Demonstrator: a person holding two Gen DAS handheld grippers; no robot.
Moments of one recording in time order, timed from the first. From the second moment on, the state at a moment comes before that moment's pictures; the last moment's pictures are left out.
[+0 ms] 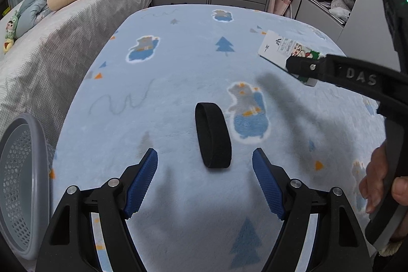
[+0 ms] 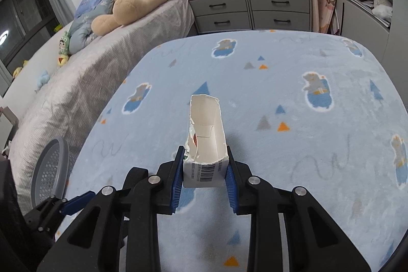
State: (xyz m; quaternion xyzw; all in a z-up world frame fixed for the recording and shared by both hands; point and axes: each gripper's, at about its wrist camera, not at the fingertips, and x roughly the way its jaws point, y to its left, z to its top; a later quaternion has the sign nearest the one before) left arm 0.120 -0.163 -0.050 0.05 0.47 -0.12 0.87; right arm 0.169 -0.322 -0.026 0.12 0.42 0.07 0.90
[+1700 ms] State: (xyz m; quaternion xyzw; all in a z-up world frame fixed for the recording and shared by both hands) left arm 0.043 0.064 0.041 0.01 0.39 0.00 0.92; right arm 0.086 -0.144 0.022 0.12 0.37 0.17 0.91
